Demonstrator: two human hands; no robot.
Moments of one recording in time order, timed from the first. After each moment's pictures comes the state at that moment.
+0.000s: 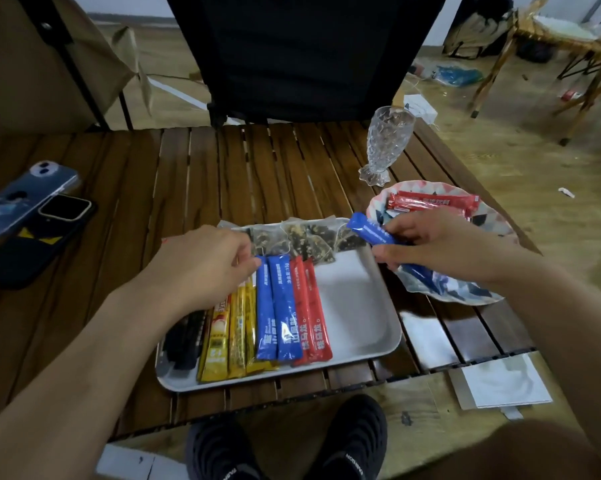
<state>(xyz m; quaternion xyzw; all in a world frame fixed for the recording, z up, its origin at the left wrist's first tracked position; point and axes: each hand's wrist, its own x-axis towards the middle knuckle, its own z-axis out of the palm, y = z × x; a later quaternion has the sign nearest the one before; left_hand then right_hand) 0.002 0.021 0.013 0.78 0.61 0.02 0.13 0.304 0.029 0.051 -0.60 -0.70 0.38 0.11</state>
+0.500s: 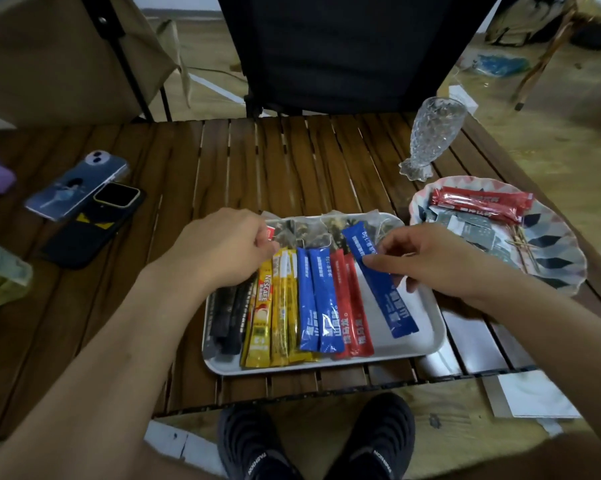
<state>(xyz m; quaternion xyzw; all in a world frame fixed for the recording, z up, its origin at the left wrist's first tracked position) -0.023 0.025 0.023 0.73 0.66 0.00 0.17 0.248 0.026 0.021 -0.59 -0.66 0.44 0.14</state>
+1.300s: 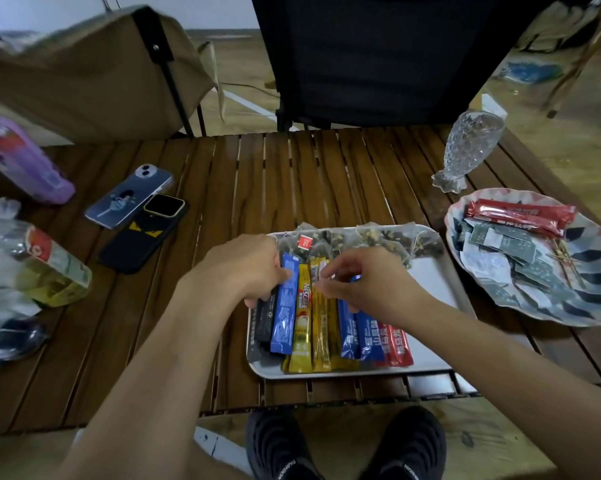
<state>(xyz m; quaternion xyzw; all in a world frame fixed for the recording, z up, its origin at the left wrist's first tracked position) -0.048 0.018 0.024 0.66 0.69 -0.08 0.28 0.146 0.012 -0.002 -0.57 -0.67 0.43 0.18</state>
